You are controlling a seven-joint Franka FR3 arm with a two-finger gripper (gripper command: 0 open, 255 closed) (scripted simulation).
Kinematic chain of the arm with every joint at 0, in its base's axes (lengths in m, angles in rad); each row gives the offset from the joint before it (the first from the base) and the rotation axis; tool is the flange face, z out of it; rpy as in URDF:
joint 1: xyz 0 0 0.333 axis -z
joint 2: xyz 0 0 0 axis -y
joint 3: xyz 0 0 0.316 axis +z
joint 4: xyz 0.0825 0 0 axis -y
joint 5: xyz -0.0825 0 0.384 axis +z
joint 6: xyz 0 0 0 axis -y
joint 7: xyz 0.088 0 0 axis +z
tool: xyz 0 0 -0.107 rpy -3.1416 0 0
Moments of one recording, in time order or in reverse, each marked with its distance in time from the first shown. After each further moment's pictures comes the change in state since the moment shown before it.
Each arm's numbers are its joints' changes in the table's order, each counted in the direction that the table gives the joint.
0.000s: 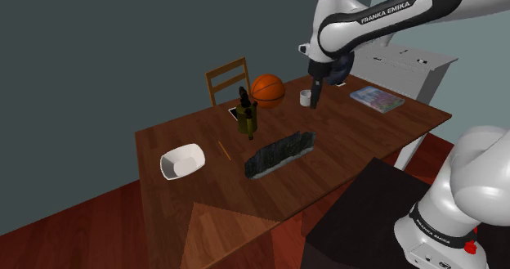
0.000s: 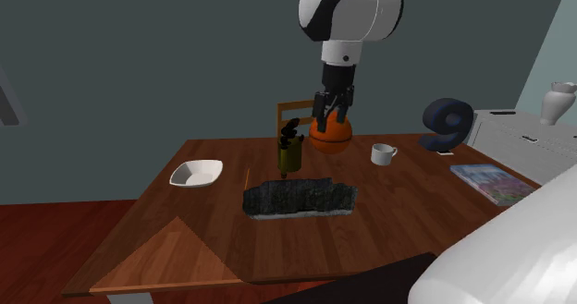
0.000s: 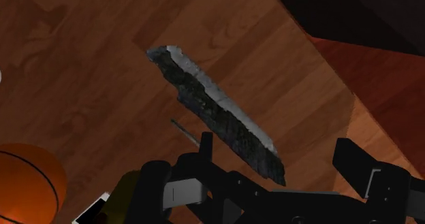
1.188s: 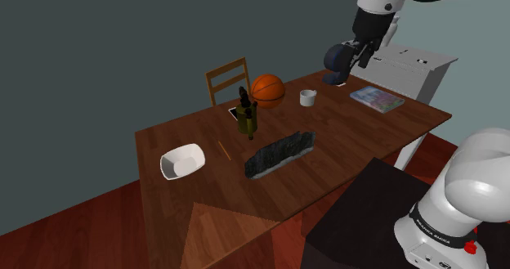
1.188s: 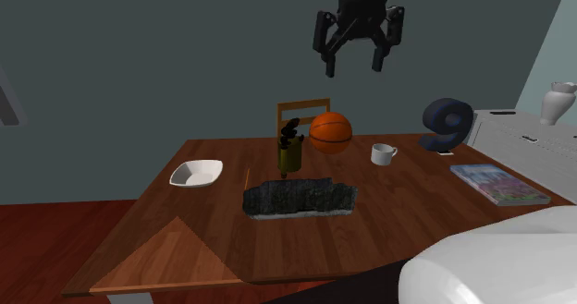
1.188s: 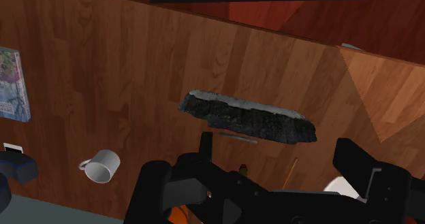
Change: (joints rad) arm 0.153 0.505 0.262 -0.004 -0.005 -0.399 -0.658
